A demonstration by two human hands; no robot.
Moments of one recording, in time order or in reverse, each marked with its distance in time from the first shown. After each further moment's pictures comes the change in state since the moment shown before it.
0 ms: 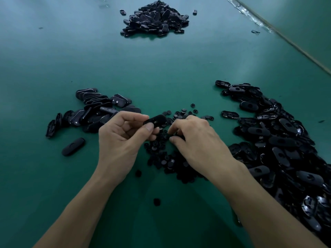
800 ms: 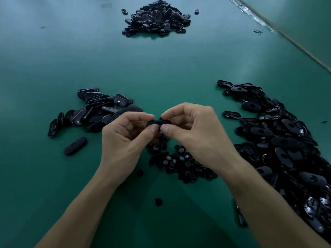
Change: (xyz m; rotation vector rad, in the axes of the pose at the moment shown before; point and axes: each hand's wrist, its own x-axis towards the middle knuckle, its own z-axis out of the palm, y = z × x) left_hand -0.001 0.004 0.004 0.085 -0.023 0.041; right_hand 0.004 -0.005 -0.008 0.744 0.061 -0.035
